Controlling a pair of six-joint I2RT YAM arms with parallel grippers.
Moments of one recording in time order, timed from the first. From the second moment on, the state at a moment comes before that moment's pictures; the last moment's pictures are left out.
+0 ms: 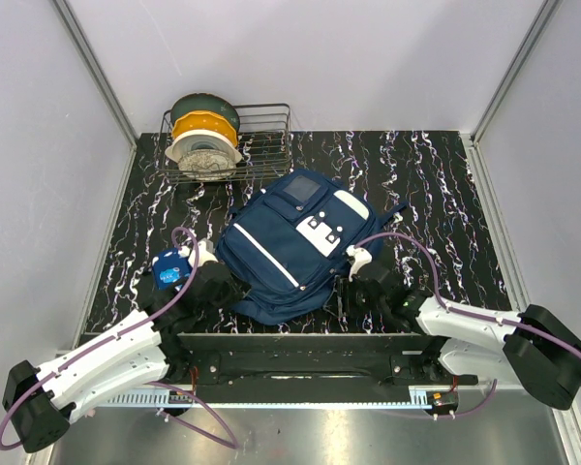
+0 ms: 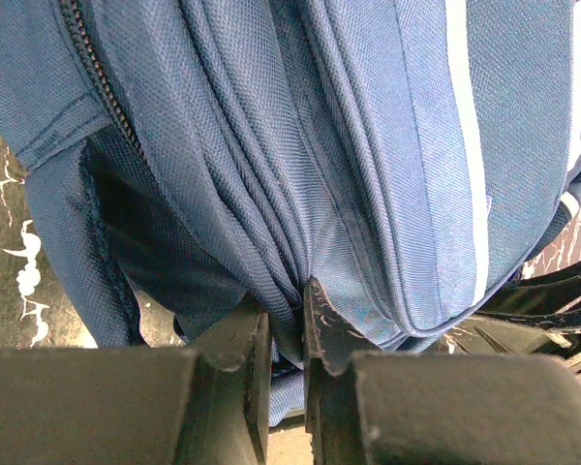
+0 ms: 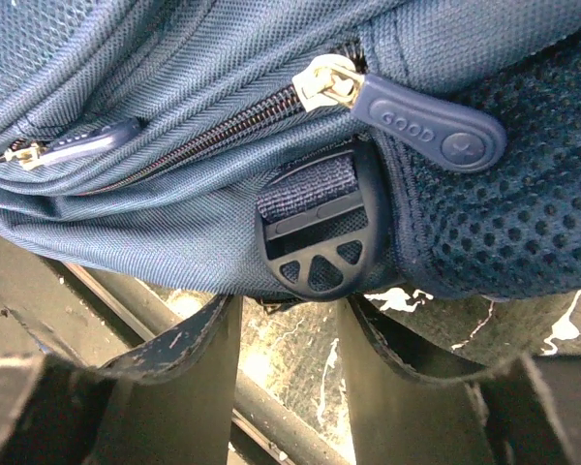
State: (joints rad) left arm -0.81 0.70 0.45 -0.51 -0.30 -1.15; right arm 0.84 1.11 0.32 0.11 -0.10 0.62
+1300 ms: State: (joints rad) left arm -0.79 0.68 0.45 -0.50 -0.27 -1.14; right arm 0.88 1.23 0.34 0.21 0.02 0.61
